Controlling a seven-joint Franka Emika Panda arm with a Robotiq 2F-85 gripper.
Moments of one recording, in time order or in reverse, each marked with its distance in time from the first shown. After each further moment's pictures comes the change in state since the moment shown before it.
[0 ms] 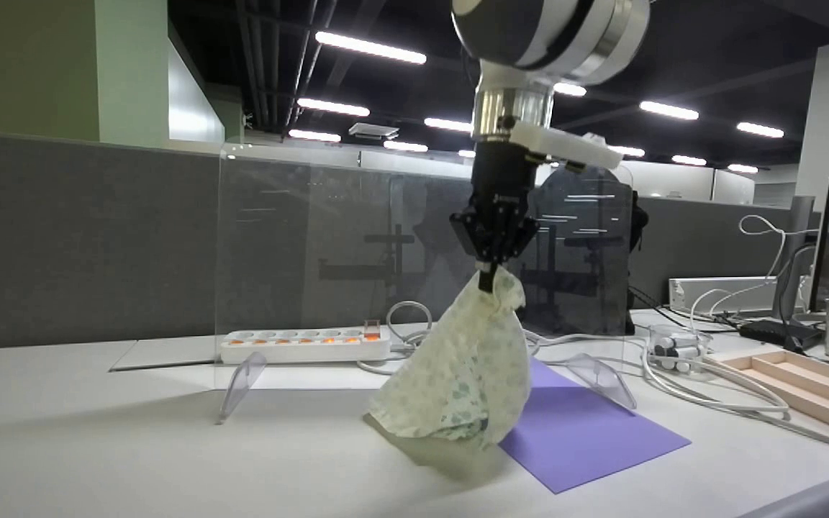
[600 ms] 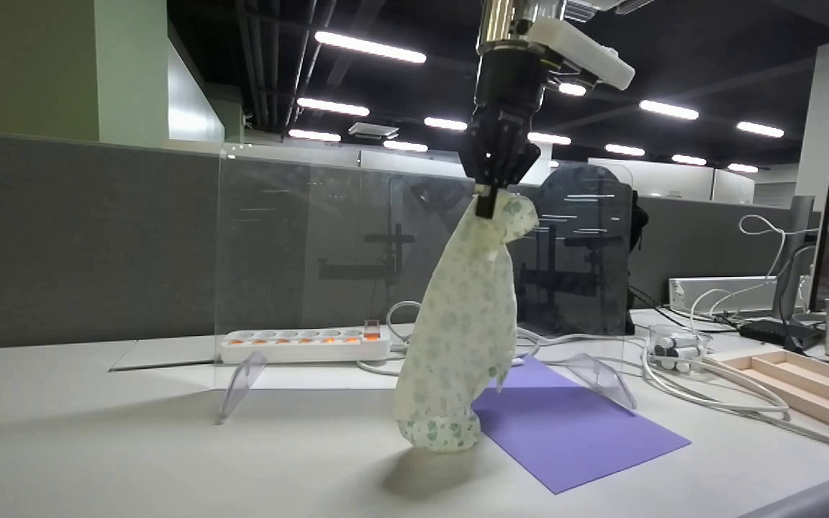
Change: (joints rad) arm 0.024 -0.203 -0.014 0.037 0.026 -0.173 -0.086
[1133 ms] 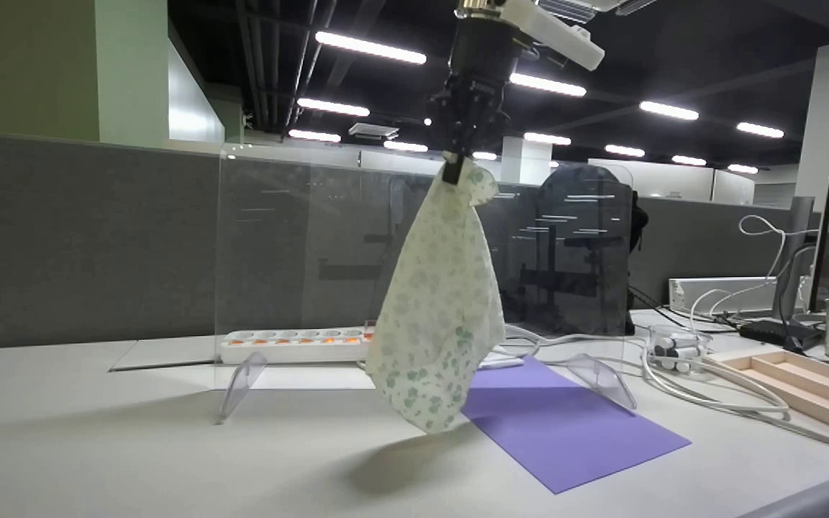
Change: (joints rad) arm 0.033 -0.016 0.021 0.039 -0.019 0.131 0.001
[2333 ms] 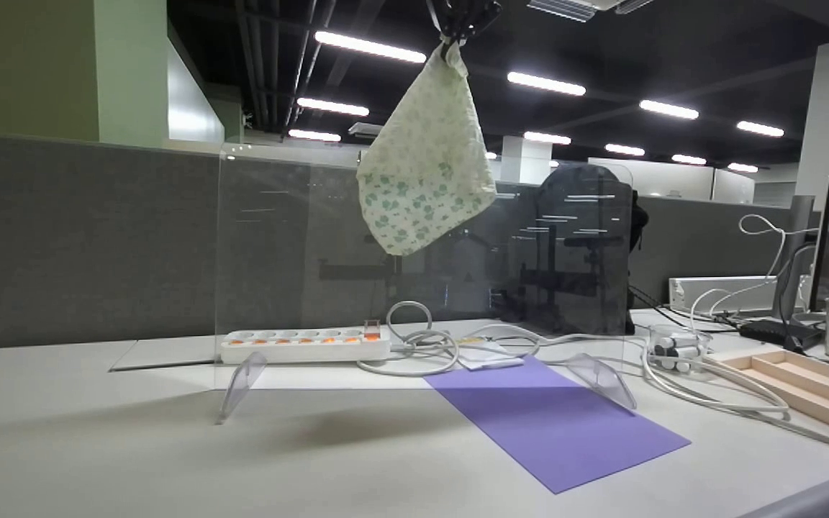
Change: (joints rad) arm -0.131 0.123 0.005 0.423 -0.177 0.133 0.190
